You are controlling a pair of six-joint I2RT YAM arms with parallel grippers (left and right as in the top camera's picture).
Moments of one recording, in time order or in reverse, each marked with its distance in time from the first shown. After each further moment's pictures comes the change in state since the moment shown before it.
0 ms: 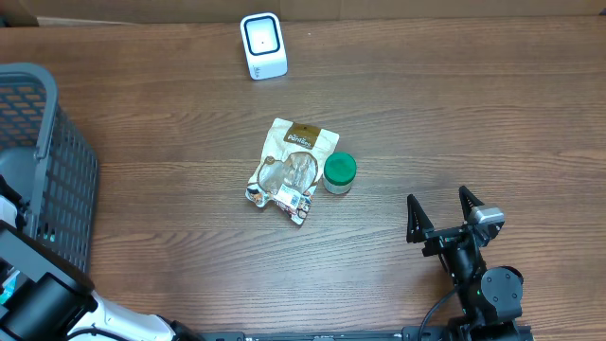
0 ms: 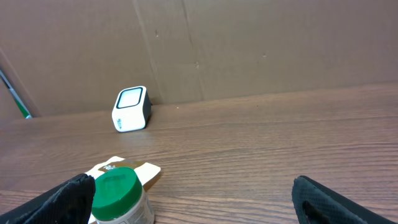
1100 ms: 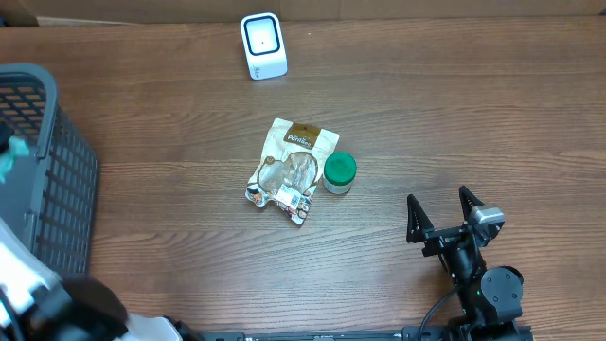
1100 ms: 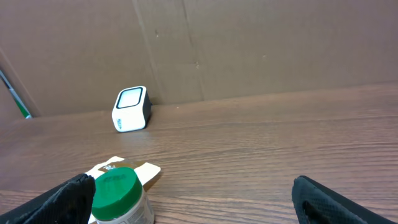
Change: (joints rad) left arm -0.176 -0.259 0.599 -0.504 0.405 -0.175; right arm 0.000 0.000 0.000 0.000 0.000 0.000
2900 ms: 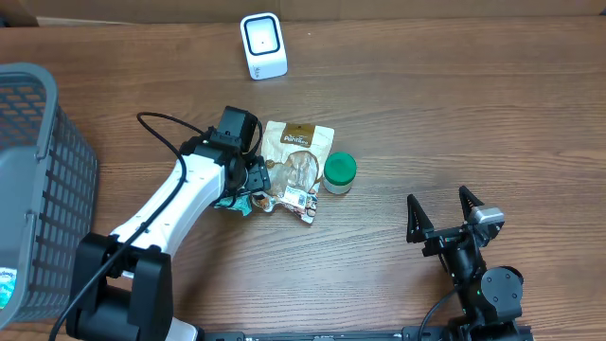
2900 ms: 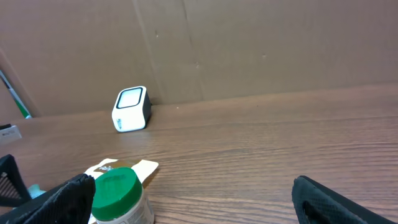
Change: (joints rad) left arm -0.997 0.029 -0.760 0.342 -0.172 -0.388; right arm 0.000 0.000 0.000 0.000 0.000 0.000
